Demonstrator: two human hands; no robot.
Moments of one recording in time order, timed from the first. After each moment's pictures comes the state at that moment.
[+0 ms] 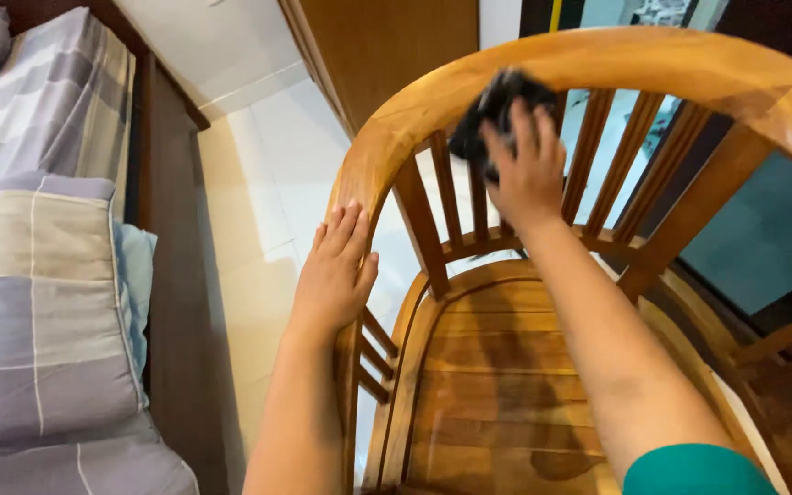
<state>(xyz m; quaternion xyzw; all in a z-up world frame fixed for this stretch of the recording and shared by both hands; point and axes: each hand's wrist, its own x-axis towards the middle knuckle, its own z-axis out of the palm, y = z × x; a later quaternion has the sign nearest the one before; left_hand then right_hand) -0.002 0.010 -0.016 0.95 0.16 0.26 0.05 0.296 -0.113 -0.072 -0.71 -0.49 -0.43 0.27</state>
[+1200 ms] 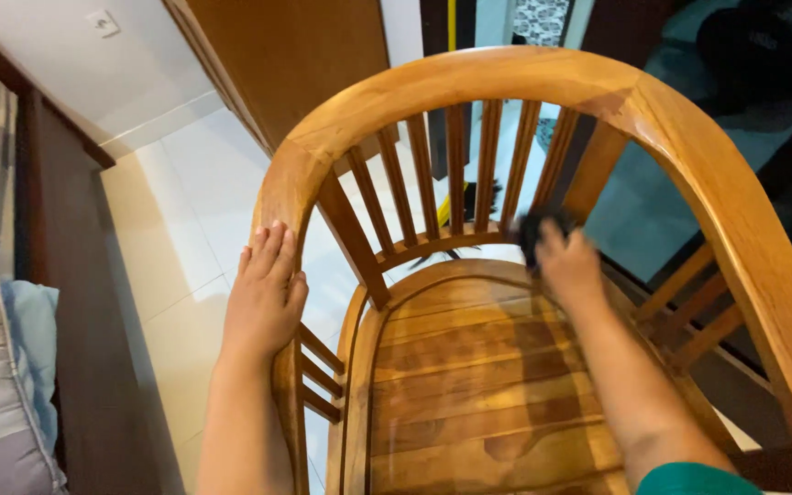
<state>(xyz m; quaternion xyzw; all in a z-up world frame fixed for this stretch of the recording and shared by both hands) -0.003 0.016 -0.021 0.95 0.15 0.26 0.05 0.374 -0.317 -0.263 -0.87 -0.33 -0.32 0.17</state>
